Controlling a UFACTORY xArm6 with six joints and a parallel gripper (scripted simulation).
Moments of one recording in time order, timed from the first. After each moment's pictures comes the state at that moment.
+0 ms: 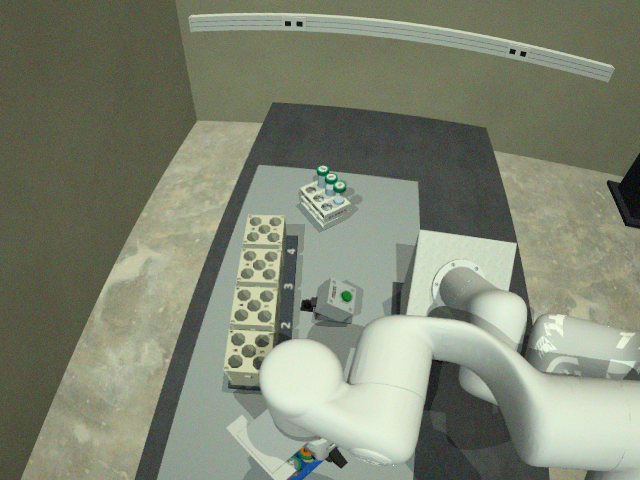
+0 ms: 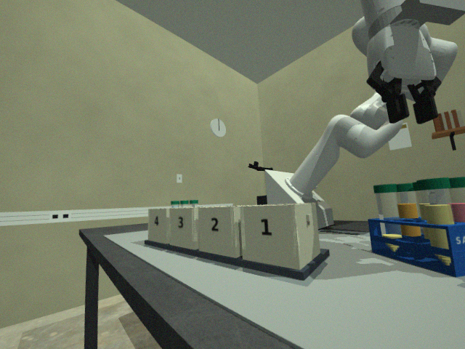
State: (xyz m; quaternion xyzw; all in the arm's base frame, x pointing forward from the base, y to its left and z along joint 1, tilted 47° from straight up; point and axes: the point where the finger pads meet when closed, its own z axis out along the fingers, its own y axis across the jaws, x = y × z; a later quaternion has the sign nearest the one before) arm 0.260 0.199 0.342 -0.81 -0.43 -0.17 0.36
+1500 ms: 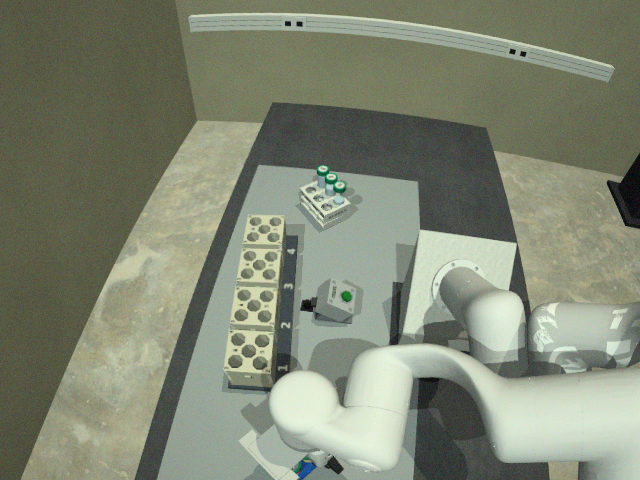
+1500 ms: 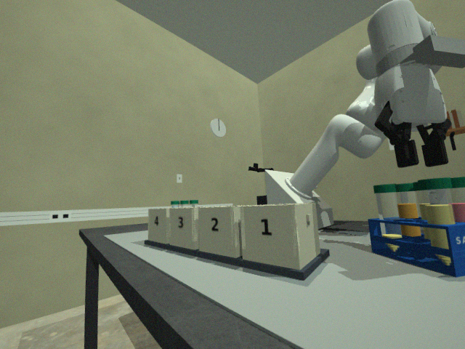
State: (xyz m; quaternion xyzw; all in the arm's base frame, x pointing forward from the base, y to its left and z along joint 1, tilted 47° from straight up) arm 0.257 0.257 0.288 -0.81 -0.43 -0.17 0.36
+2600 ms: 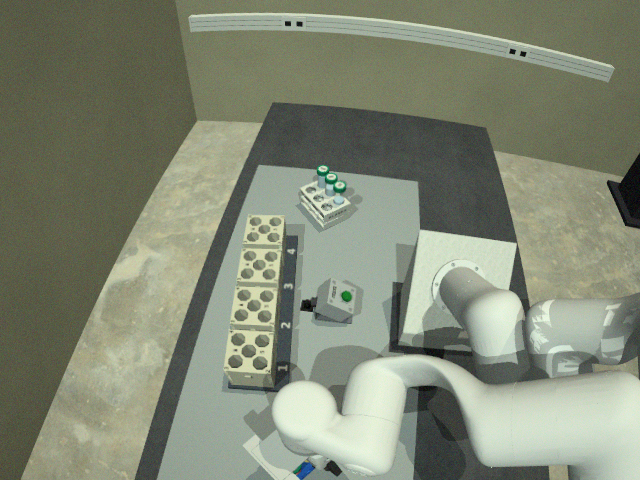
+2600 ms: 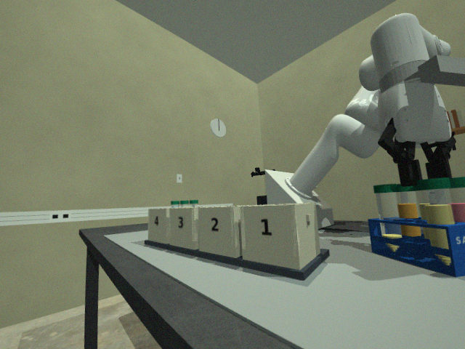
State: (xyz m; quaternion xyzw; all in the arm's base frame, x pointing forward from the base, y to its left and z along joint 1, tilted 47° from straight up) arm 0.256 0.281 0.266 -0.81 -0.43 -0.17 0.36
